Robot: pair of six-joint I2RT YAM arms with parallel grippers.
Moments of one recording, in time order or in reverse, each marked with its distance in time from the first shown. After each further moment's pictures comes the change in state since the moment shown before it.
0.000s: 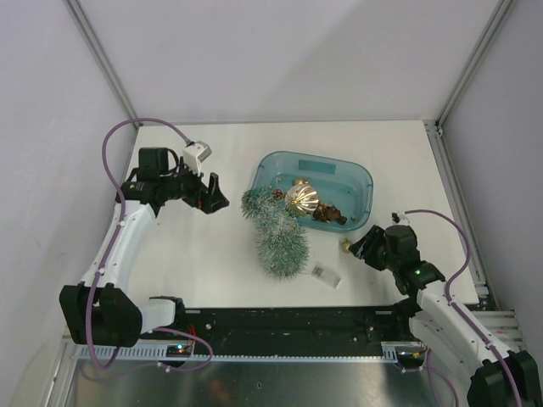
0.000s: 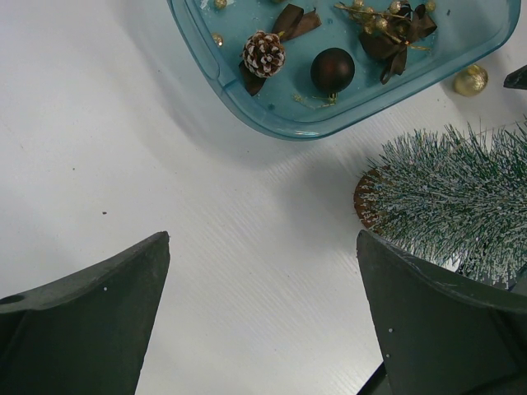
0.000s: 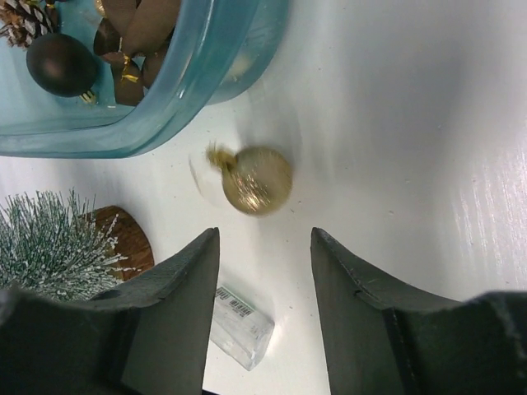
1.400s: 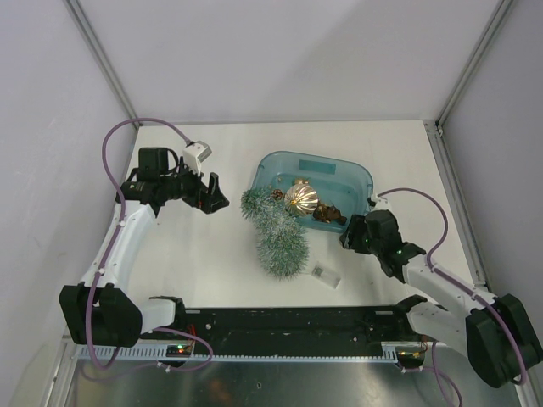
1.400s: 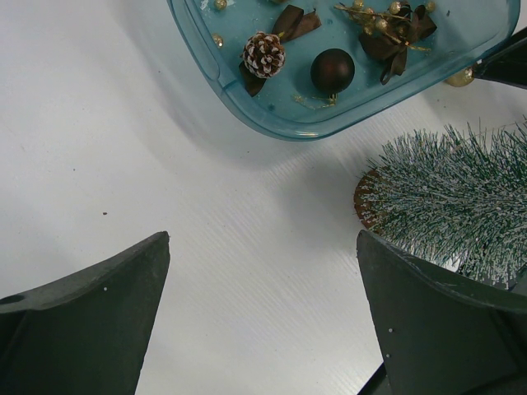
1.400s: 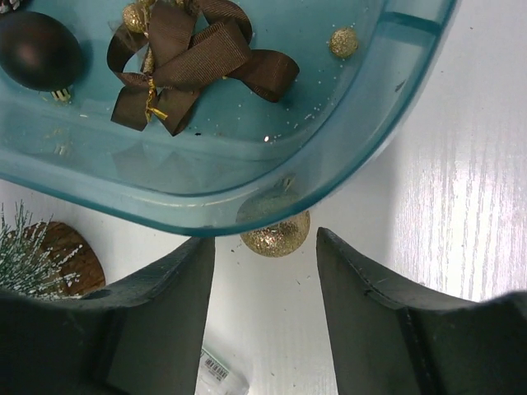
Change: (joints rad) left arm 0.000 -0.001 0.000 0.002 0.000 0.000; right arm 0.126 0.316 0.117 0.186 0.141 -0.251
